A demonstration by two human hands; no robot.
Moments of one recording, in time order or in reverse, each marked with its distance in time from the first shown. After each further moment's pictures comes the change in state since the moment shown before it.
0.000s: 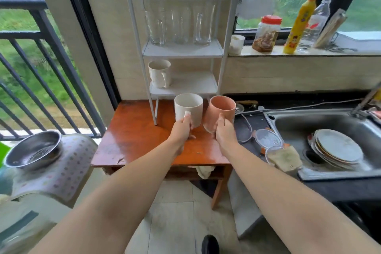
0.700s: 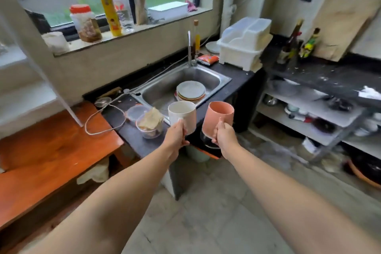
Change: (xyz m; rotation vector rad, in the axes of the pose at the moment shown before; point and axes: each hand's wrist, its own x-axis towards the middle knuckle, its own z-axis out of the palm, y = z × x) left_hand -0.196 -0.077 0.289 0.218 -0.606 -0.143; right_hand -0.214 0.088 -0.344 0.315 0.718 0.228
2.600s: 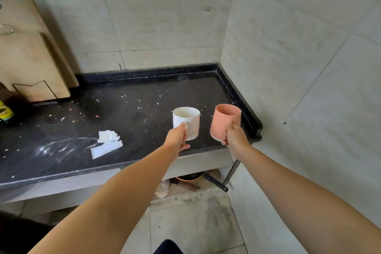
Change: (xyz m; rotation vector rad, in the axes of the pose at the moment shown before) left_hand -0.008 -0.027 1.125 0.466 -0.885 -0.143; right_hand 0.290 -0.097 -1.036 0.117 0.919 0.149
